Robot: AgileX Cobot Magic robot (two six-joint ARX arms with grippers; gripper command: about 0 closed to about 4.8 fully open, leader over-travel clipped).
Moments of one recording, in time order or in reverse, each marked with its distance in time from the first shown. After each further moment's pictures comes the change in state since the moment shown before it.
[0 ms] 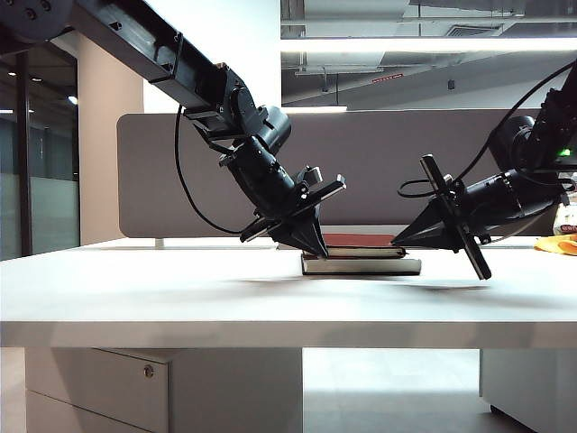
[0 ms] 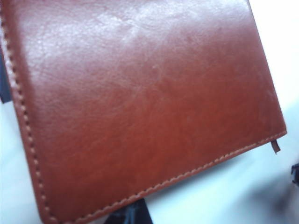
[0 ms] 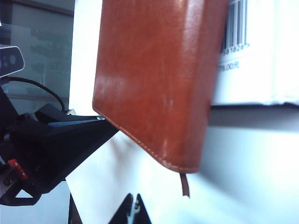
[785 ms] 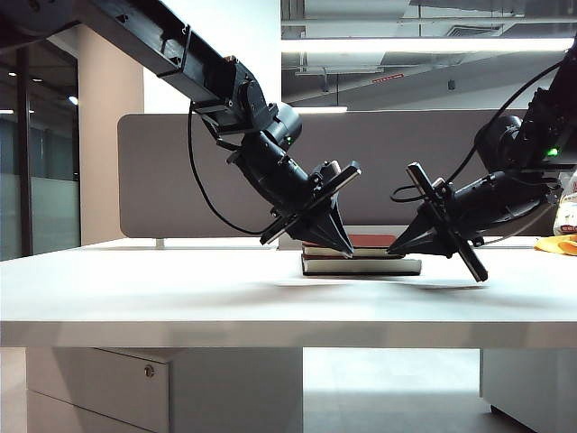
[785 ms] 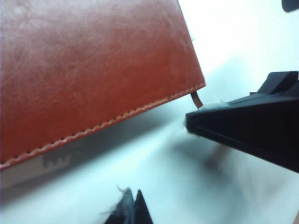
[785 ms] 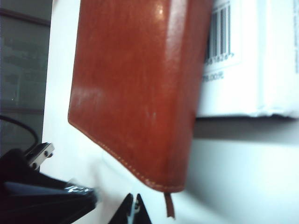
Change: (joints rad) left arm -0.030 -0.011 -0.001 -0.057 0.166 0.023; right arm 0.036 0.000 0.001 -0.005 0.134 -0.012
